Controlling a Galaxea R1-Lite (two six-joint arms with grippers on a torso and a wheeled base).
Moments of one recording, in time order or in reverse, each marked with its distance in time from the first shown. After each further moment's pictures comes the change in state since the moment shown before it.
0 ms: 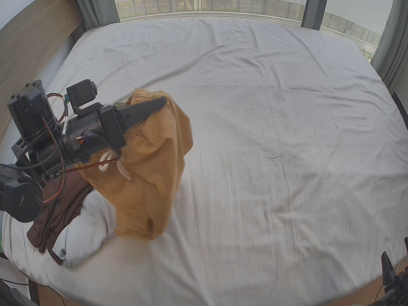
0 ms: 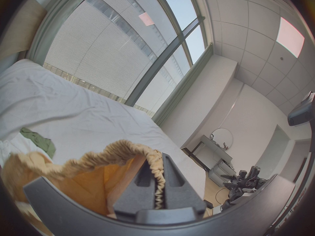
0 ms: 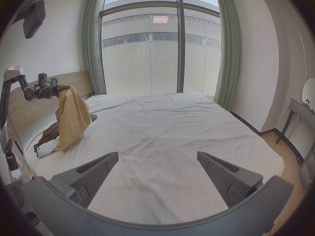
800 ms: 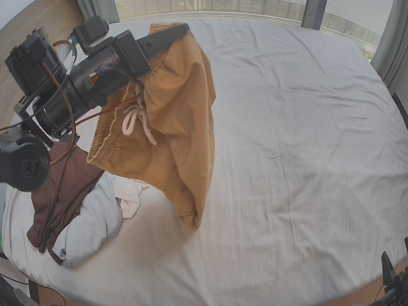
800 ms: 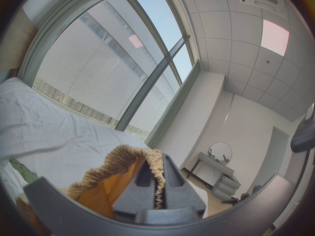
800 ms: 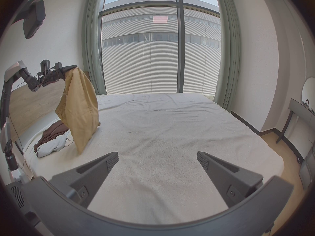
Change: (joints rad) left arm -0.133 0.047 -0.303 0.008 0.144 -0.022; right arm -0.001 0.000 0.000 0.000 0.000 0.000
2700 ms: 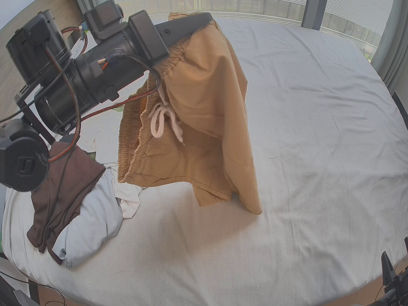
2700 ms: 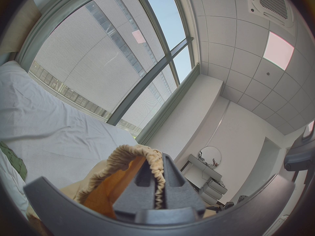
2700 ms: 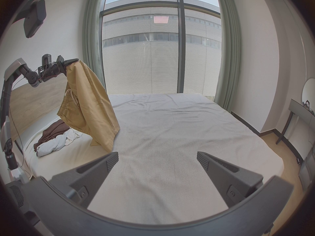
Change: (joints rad) left arm -0.090 -0.008 -0.059 0.087 0.022 -0.066; right arm 0.000 0.000 0.000 -0.001 0.001 -0.007
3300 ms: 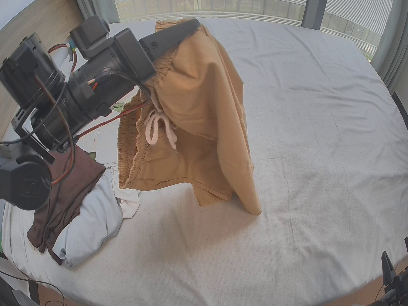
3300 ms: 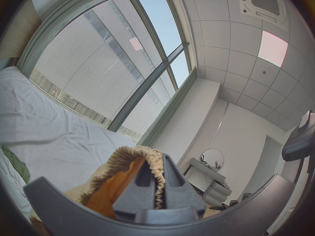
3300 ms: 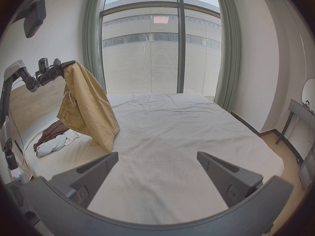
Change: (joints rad) left arm 0.022 -0.011 0.138 -0.198 0.006 0.001; right arm -0.001 0.000 0.000 -0.002 0.000 0.000
